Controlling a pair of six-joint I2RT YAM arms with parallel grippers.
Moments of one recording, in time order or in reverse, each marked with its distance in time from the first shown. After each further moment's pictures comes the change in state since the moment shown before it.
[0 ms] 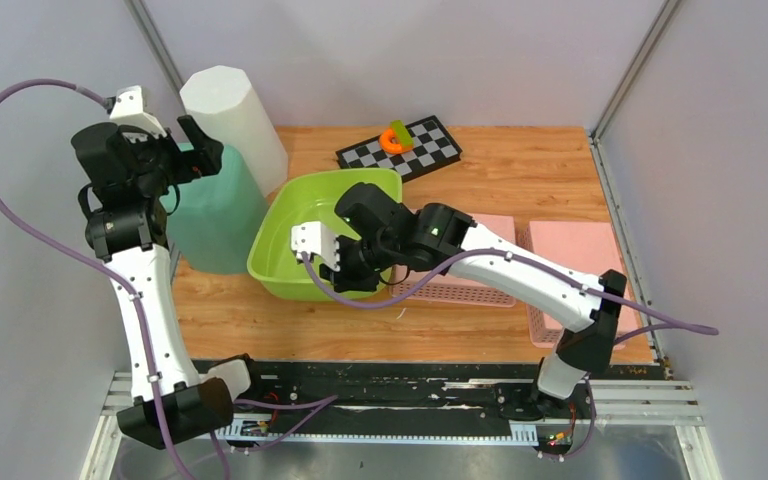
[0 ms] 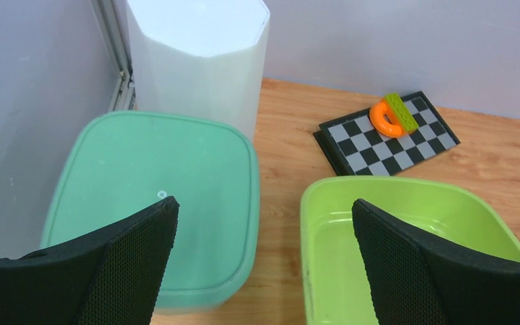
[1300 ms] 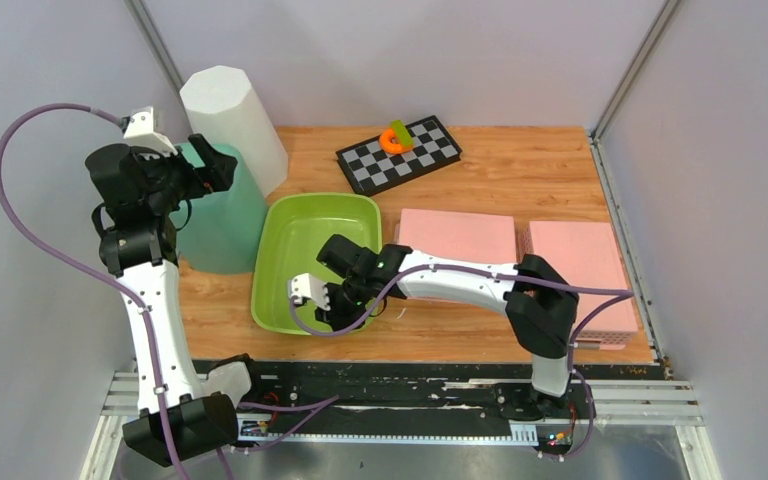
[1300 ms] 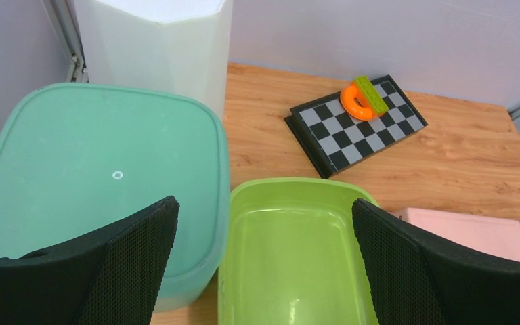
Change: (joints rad) left arm 0.003 -0.090 -0.182 0.090 0.096 -0.046; right arm 0.003 0.200 -0.386 0.364 -0.167 -0.044
